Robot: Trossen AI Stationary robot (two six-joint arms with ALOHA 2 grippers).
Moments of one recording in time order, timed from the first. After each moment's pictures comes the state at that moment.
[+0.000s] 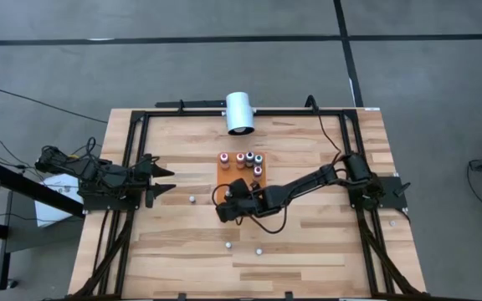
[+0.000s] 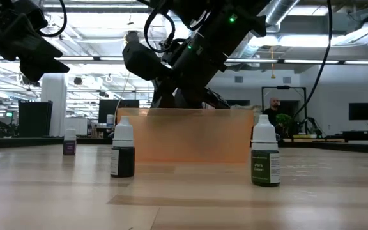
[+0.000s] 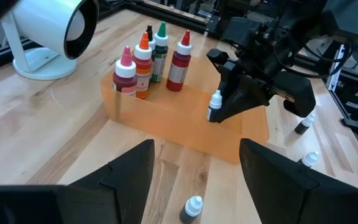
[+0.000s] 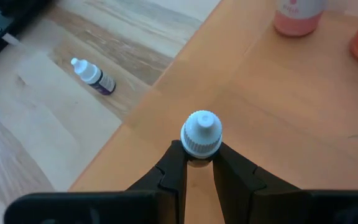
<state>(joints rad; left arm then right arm) -0.33 0.15 0.28 -0.48 -0.46 -0.43 0.23 2.12 1.43 -0.25 0.51 1.00</state>
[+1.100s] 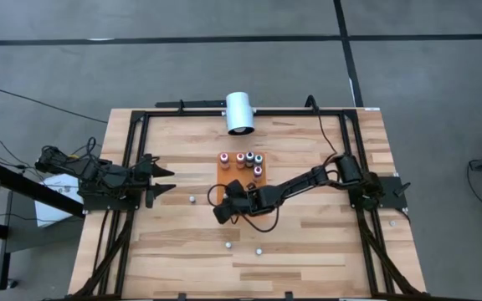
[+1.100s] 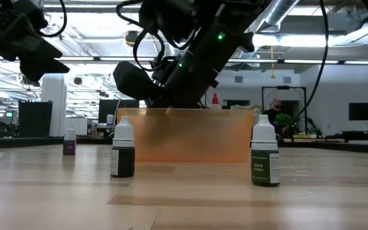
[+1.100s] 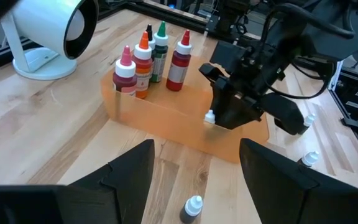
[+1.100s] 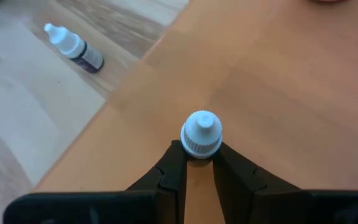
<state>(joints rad) -0.33 0.15 0.28 -0.48 -0.46 -0.43 0.21 2.20 1.49 -0.26 0.42 0.97</state>
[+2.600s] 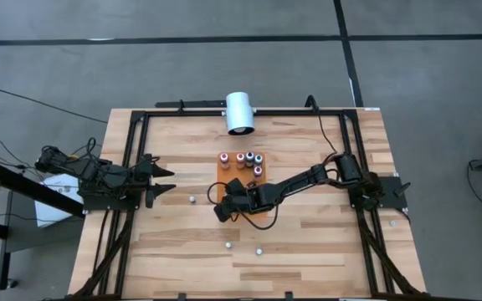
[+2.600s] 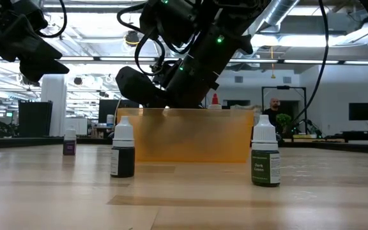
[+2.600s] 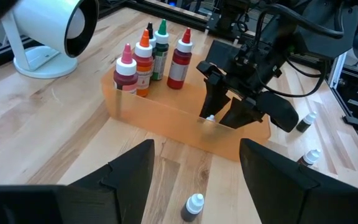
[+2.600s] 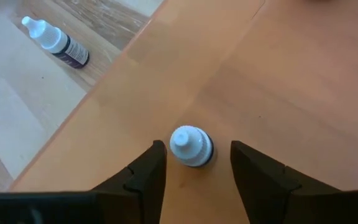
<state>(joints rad) -0.33 0.15 0.28 -0.49 -0.46 -0.43 0.19 2.20 1.48 -0.28 0.39 0.96</state>
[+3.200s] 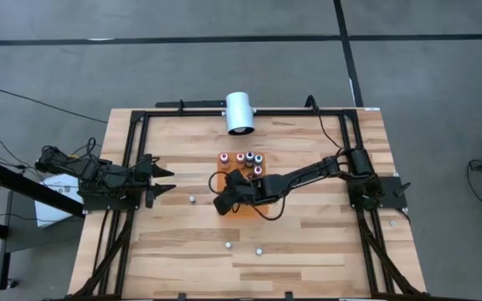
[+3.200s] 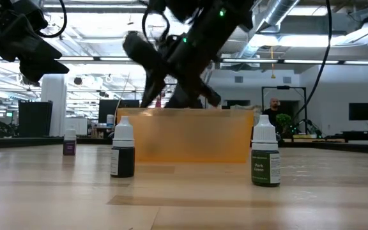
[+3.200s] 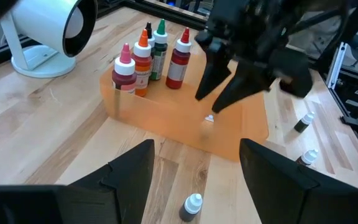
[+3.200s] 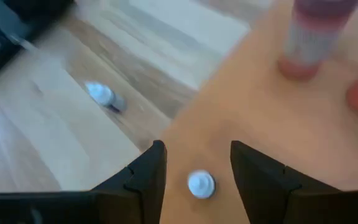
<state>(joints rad) -0.33 0.15 0.28 -0.49 -0.45 -0.43 0.17 2.08 1.48 -0.31 0.40 0.88</state>
